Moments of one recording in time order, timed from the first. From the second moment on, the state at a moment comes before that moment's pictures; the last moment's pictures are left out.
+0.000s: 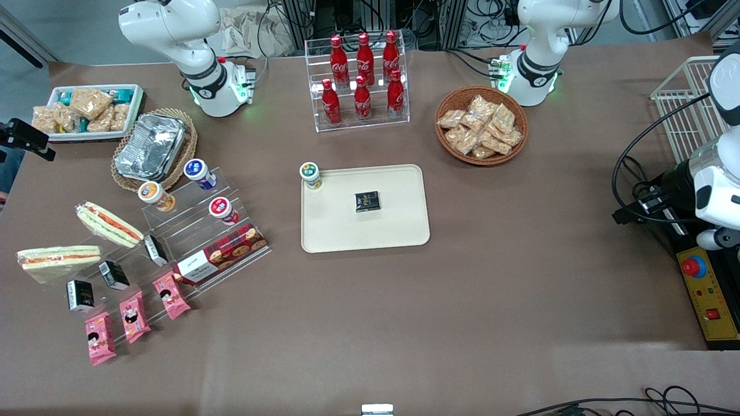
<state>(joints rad) 0.16 -0.21 -0.37 -1.79 -0.08 1.60 -0.18</state>
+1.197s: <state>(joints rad) 0.17 -0.22 -0.42 -1.89 -0.07 1.61 -0.62</state>
